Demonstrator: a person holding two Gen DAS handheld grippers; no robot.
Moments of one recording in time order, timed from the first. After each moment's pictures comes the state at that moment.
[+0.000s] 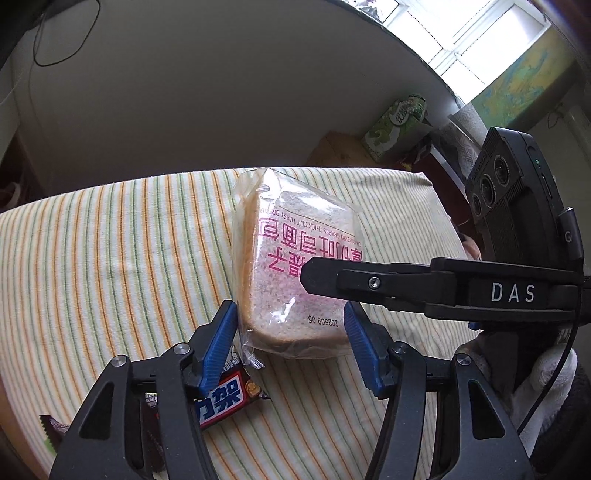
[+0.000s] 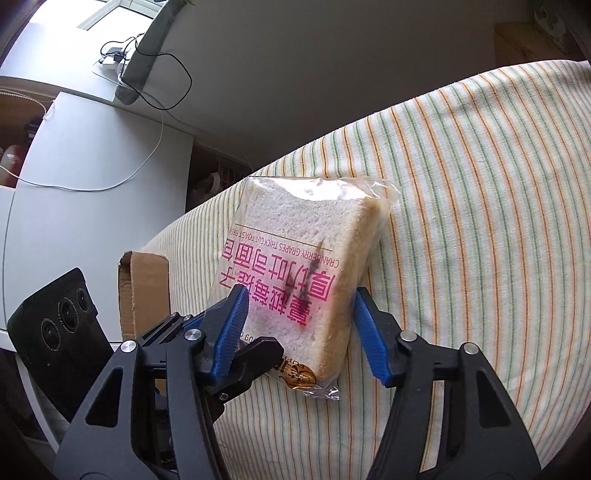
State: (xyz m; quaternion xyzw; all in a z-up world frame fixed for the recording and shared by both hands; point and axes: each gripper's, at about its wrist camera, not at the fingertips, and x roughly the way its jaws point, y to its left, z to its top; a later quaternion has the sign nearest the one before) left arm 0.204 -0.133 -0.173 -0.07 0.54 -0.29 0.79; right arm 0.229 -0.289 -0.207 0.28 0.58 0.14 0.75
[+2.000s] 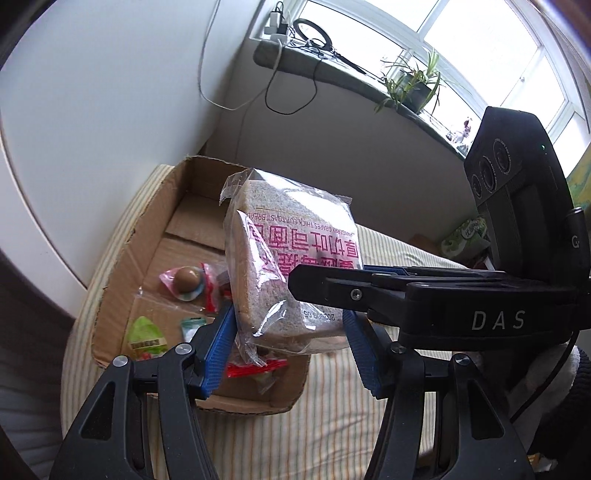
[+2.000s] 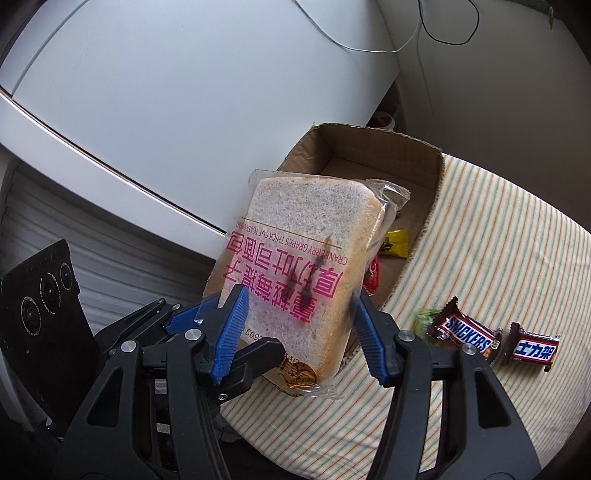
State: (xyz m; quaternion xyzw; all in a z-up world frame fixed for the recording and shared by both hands) left arm 0.060 0.131 -0.094 -0.18 0.44 -0.08 0.88; right arm 0.158 0.043 -0.113 0.02 0.56 0.36 0.75
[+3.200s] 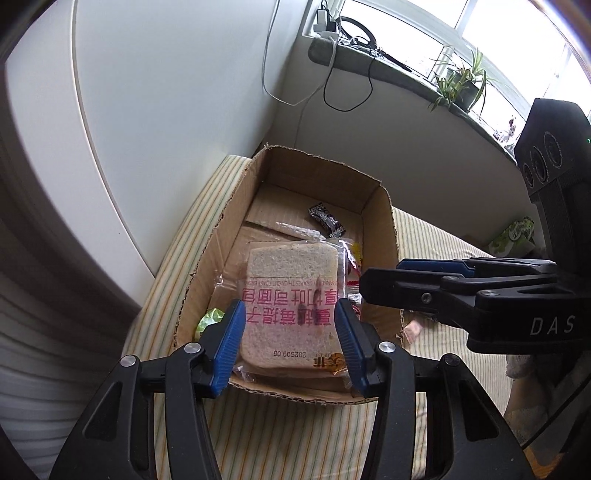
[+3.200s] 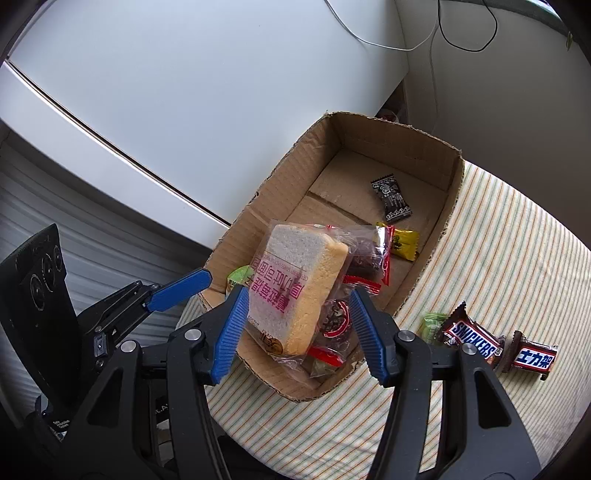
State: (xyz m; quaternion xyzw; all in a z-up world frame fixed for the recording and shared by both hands) left arm 0.066 0.163 -0.110 -0.14 0.46 0.01 0.88; right arm 0.147 0.061 -0.112 -0.03 0.56 0.35 0.75
